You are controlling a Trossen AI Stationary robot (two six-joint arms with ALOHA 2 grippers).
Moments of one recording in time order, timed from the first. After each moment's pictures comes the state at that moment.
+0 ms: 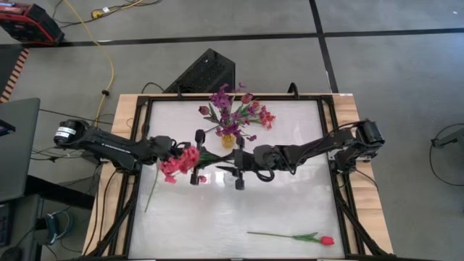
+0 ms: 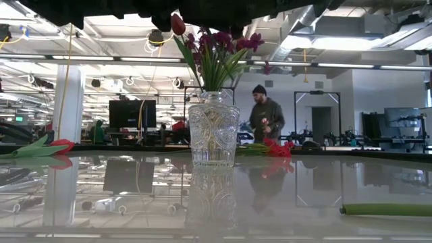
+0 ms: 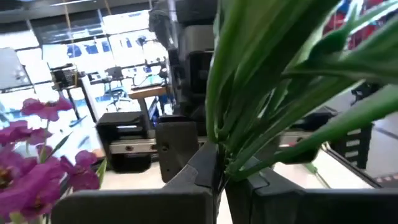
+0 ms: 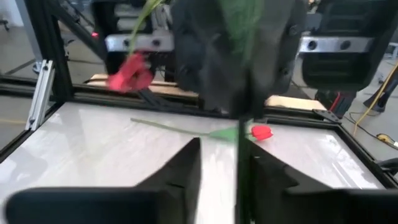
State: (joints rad) left arm -0.09 1.24 0.57 0.78 -0.01 0.16; right arm 0.16 1.68 1.07 0.44 0.21 -0.09
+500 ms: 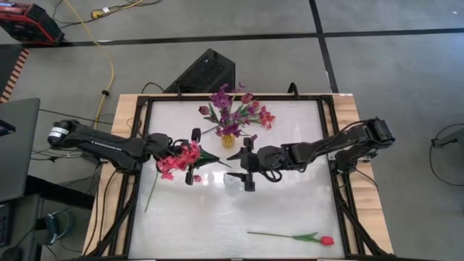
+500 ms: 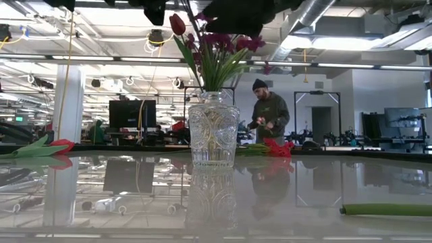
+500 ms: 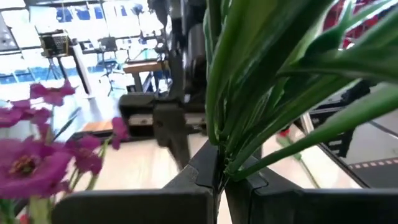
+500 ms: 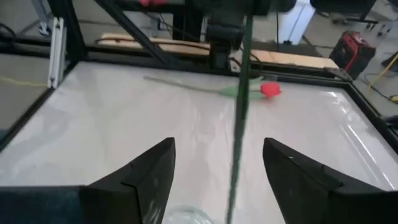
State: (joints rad) left arm -0.11 1.12 0.65 0.47 -0.03 0.08; right arm 0.19 1.56 1.07 0.13 0.21 -0.02
